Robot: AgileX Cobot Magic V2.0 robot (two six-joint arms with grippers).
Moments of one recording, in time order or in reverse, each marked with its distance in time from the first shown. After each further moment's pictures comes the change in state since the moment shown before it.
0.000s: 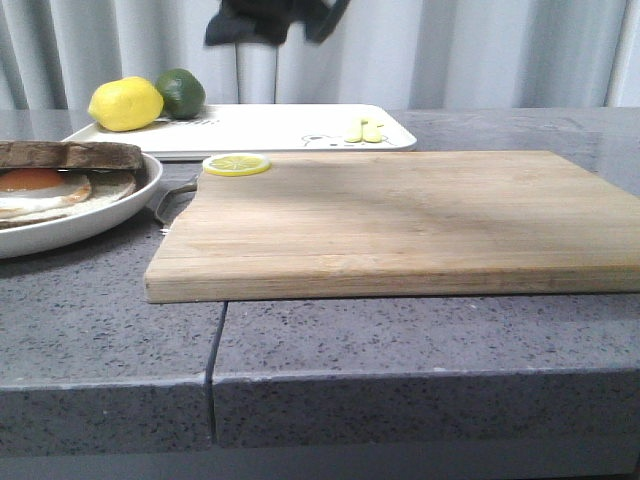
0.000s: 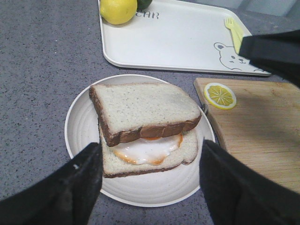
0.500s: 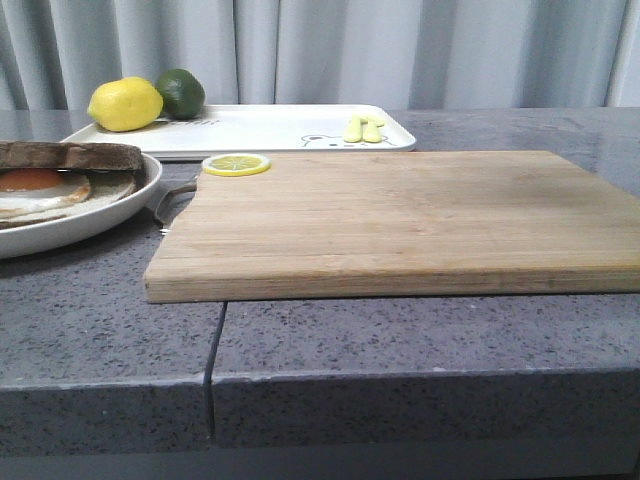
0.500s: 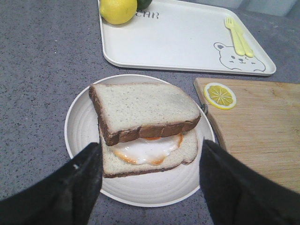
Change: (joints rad) left arm 0.000 0.000 0.000 0.000 0.000 0.000; right arm -0.276 -0.441 0.285 -0.509 0.089 0.220
